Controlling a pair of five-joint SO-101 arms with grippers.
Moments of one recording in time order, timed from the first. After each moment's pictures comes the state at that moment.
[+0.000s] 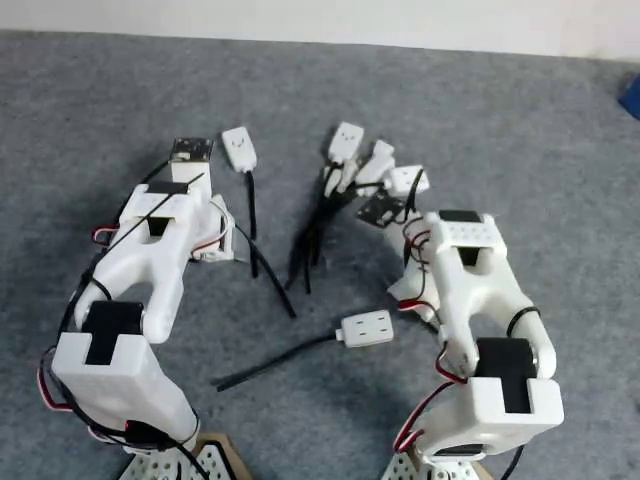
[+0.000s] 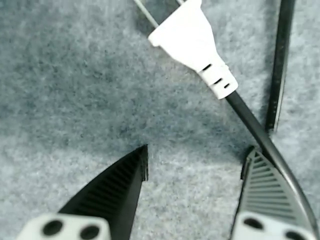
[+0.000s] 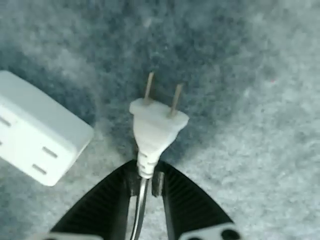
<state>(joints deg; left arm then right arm) -4.9 12.8 23.3 56.0 3.9 -6.2 3.5 31.7 63.2 51.5</state>
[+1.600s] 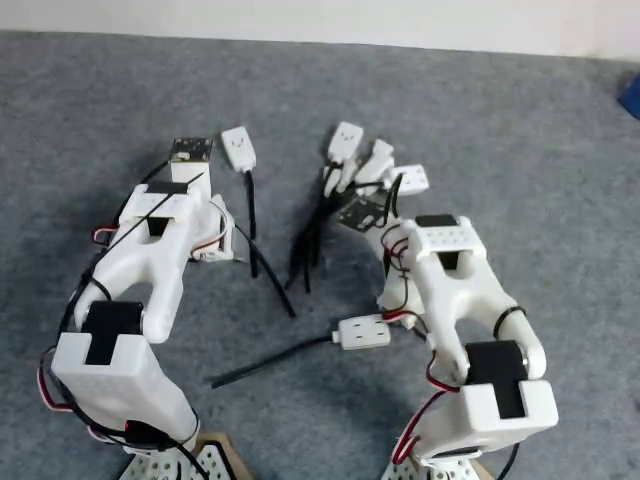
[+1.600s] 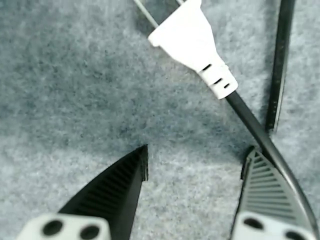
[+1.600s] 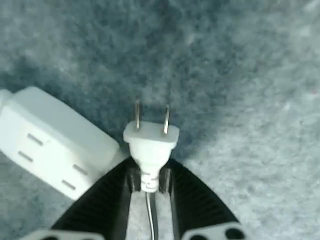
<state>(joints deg) -4.9 12.8 23.3 56.0 3.9 -10.8 3.2 35.0 63.1 44.0</state>
